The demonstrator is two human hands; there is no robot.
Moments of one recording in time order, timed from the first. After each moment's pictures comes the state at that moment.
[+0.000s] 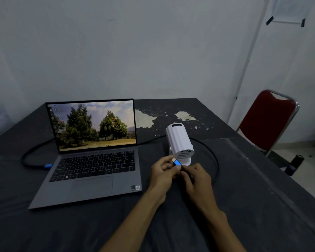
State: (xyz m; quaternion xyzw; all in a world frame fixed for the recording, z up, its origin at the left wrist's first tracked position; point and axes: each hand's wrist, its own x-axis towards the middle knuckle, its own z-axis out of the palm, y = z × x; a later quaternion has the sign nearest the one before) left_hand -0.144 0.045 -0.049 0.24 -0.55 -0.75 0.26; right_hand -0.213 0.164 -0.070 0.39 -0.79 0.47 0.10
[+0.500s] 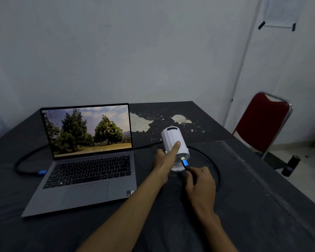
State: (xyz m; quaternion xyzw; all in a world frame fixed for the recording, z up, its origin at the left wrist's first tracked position) left_hand -0.205 0.023 -0.020 0.35 -0.60 -0.69 0.19; right_hand -0.217 0.162 -0.069 0.23 -0.84 0.45 0.17
